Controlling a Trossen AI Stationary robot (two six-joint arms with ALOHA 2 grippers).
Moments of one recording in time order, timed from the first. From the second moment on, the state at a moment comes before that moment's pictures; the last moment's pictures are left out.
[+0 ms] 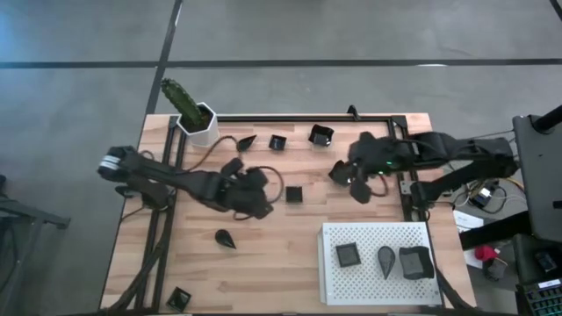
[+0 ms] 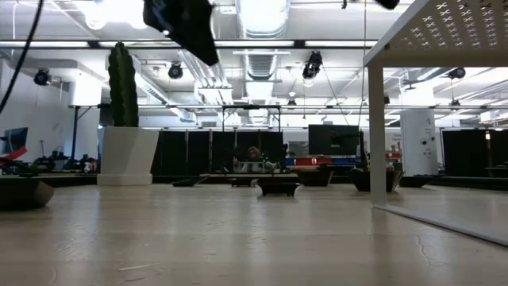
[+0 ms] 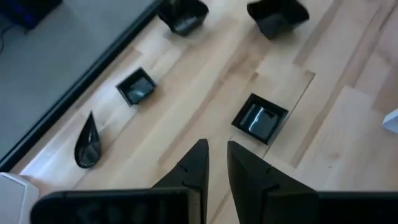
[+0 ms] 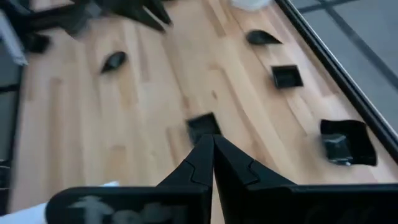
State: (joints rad) left arm -0.26 1.53 1.37 -0.89 -0.69 -0.68; right arm 0.10 1.17 1.36 -0.95 0.22 0.34
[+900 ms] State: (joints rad) left arm -0.28 1.18 1.08 -0.70 -0.72 -0.46; right arm -0.01 1.67 1.30 -0.69 0.02 0.22
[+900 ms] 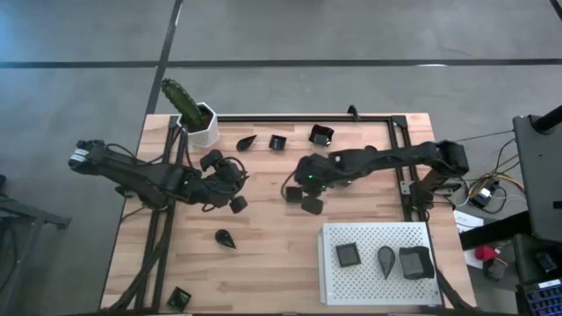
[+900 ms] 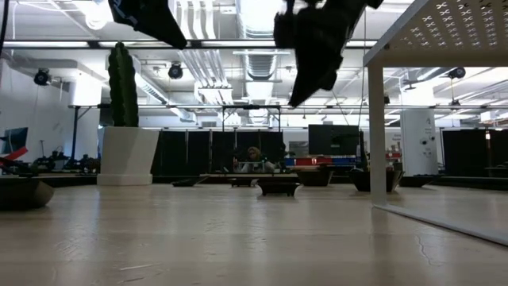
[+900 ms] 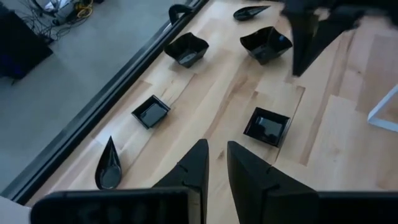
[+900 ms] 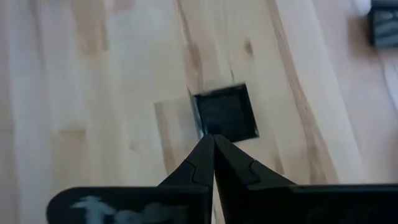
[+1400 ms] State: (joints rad) left arm -0.28 1.18 1.07 -0.70 -0.72 -0.44; right arm -0.05 1.85 1.30 -0.61 0.10 0.02
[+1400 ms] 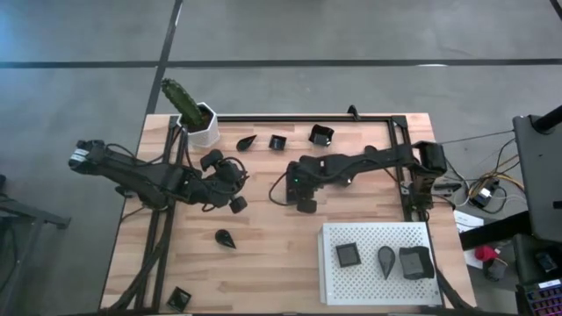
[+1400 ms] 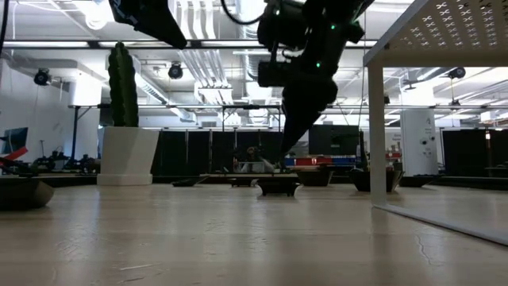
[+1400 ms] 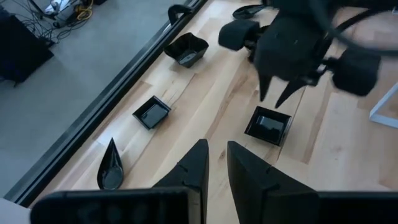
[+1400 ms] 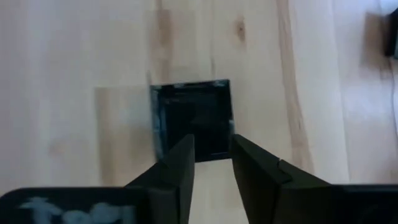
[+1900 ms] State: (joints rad) left arm -0.28 1.18 1.07 -0.70 -0.72 -0.44; right arm -0.14 1.94 1.30 -0.54 0.01 0.02
